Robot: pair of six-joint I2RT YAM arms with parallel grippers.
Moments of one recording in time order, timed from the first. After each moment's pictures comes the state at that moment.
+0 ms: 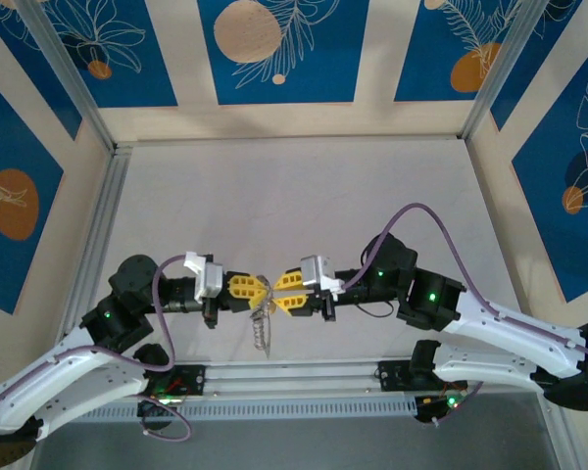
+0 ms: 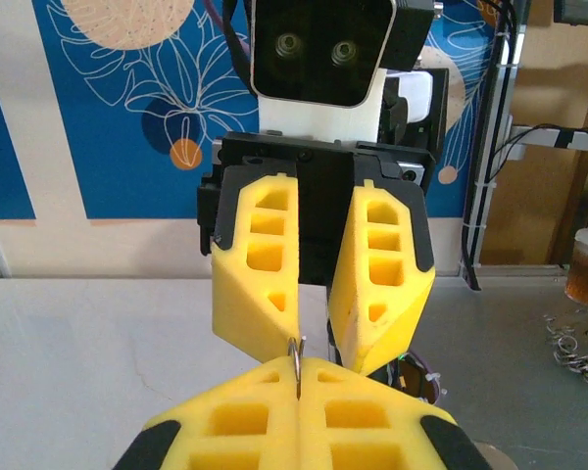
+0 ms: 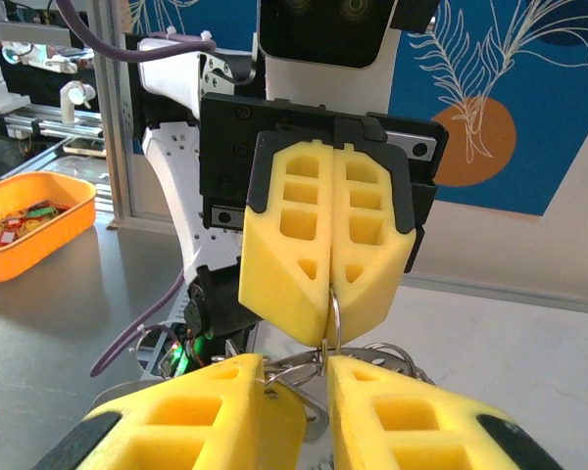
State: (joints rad) left arm -0.91 0.60 0.72 -0.07 0.63 0.00; right arm 1.13 0.89 0.91 -0.14 -0.47 -0.21
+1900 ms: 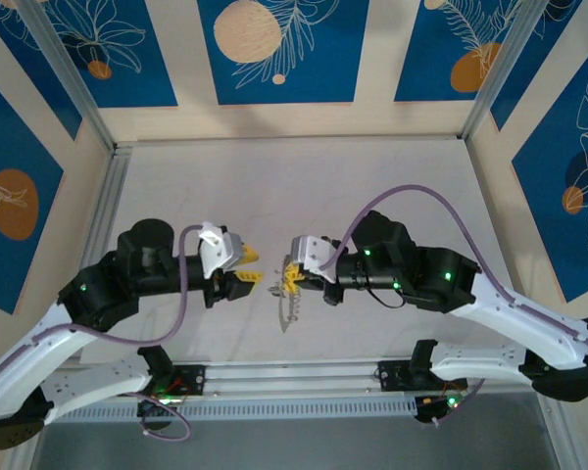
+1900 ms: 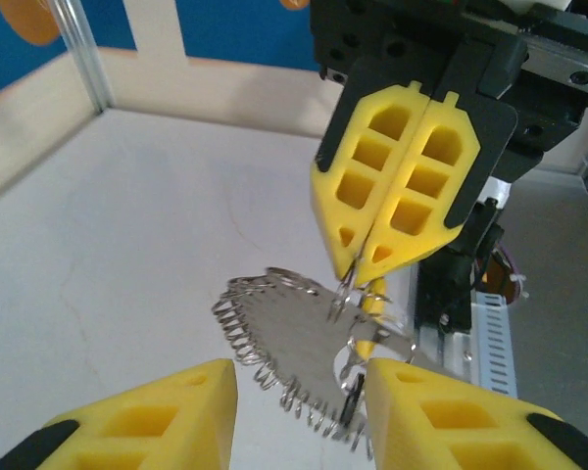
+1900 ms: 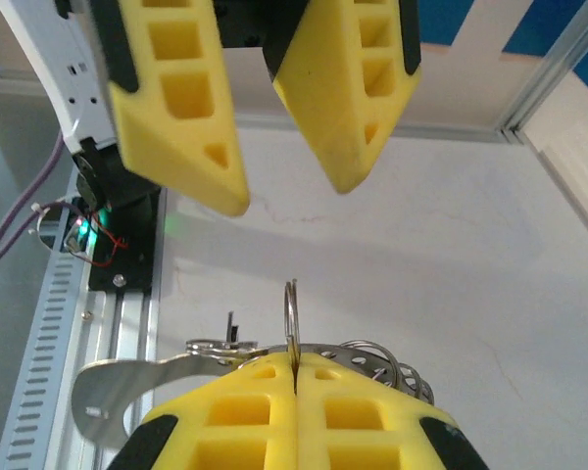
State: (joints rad) left arm -0.92 0.83 1.18 -0.72 0.36 0.14; right arm 1.13 1.02 1.27 -0.72 -0.16 -0.32
